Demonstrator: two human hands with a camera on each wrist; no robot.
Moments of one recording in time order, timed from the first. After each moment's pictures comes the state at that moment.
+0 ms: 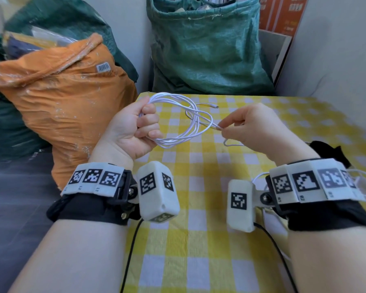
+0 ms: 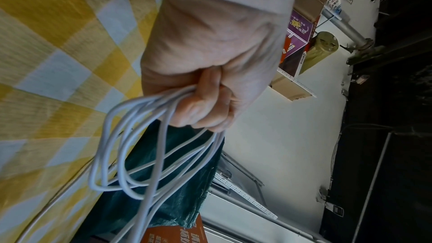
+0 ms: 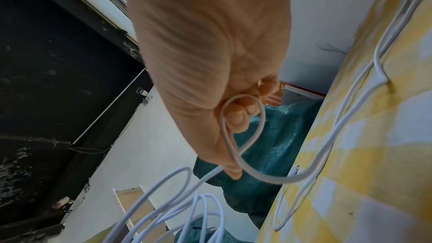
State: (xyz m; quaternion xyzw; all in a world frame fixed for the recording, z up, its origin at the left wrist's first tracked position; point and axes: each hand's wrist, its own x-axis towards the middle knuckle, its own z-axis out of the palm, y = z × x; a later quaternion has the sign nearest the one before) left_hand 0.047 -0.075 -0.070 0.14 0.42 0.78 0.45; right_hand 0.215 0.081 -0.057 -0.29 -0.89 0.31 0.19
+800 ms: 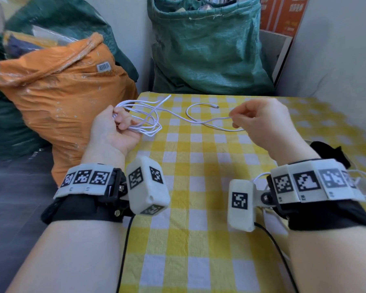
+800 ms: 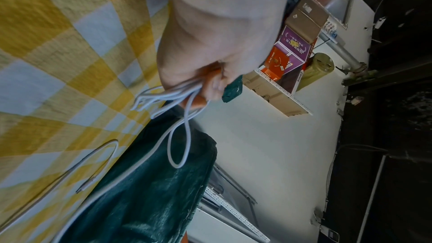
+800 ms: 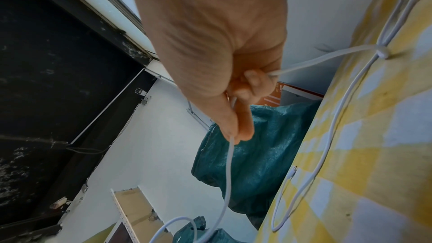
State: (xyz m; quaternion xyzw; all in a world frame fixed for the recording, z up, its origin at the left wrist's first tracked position) left_hand 0.018 -0.083 -0.085 -0.01 0.28 0.91 0.31; right_hand 0.215 0.084 -0.058 -0.31 -0.85 0.32 0.30
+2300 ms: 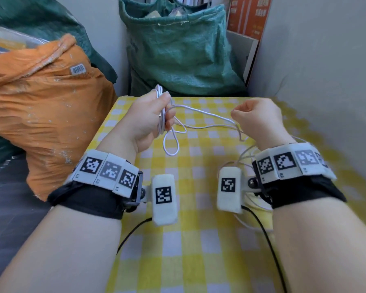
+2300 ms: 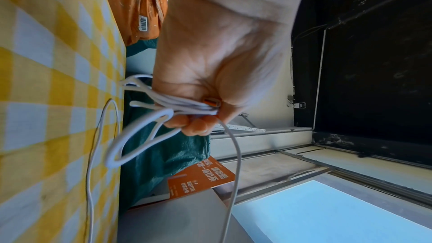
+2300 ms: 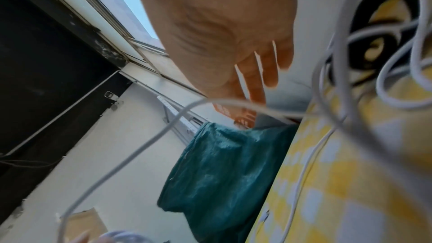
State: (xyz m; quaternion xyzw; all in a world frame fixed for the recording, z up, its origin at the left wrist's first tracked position) left_hand 0.097 -0.025 -0.054 0.33 0.59 0.68 0.27; right_hand 0.248 0.121 -0.050 -0.44 -0.81 0.26 0.29
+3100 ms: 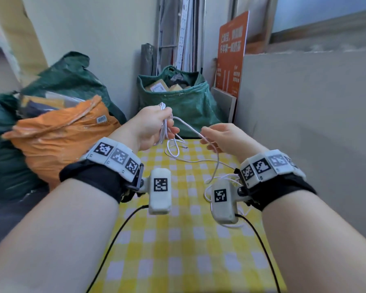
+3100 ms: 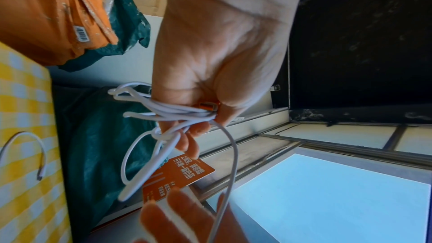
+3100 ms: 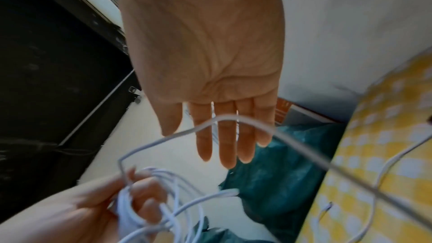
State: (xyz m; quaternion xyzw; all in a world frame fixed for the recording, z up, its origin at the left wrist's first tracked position) left_hand 0.160 -0.086 0.077 0.36 0.62 0.64 0.27; right_hand 0.308 0.025 0.058 -0.30 -0.83 0.43 0.22
